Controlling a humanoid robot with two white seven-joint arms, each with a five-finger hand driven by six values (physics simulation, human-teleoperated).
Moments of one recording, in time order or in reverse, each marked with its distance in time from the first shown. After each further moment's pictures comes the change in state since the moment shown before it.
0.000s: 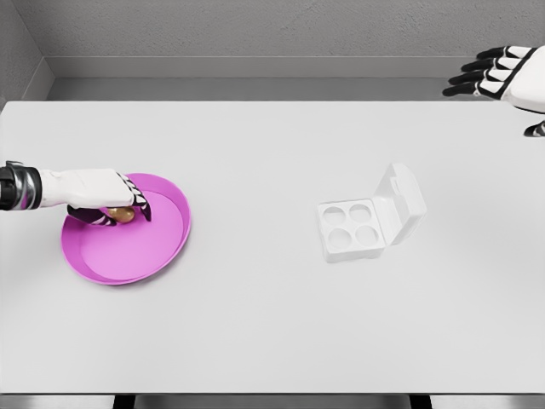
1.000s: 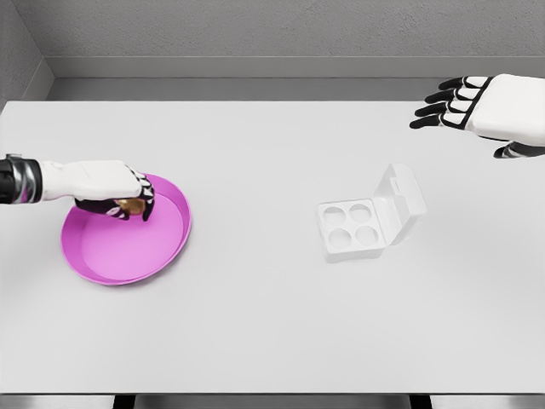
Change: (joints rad) left arm -0.017 0.009 0.004 -0.053 0.118 -0.003 -0.003; right arm -0.040 0.007 0.120 -0.065 0.005 0.000 0.000
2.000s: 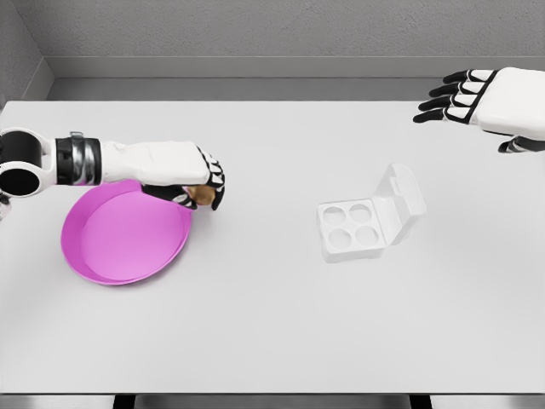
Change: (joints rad) left arm -0.072 -0.147 0.002 -0.106 0.076 0.000 -0.001; right arm -0.015 -0.007 -0.001 0.002 0.000 0.000 0.000
